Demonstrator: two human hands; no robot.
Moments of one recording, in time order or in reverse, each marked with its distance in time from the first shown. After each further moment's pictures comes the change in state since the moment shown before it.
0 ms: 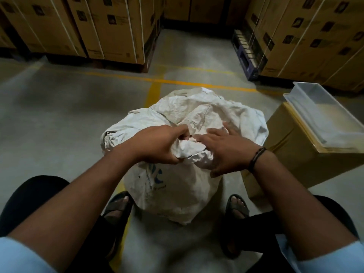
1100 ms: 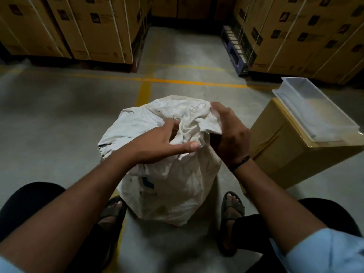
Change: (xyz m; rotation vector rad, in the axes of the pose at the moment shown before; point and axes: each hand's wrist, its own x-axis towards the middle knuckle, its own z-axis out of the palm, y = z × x) left_hand 0.020 0.014 0.007 -0.479 -0.033 -0.222; right_hand 0.013 0.014 0.038 0.262 1.262 0.229
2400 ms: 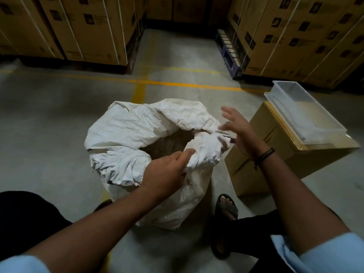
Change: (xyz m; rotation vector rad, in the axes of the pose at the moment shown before) left_hand 0.010 -0.029 0.114 0.551 0.616 0.403; right_hand 0.022 0.061 -0.030 0.742 -0.576 0.893
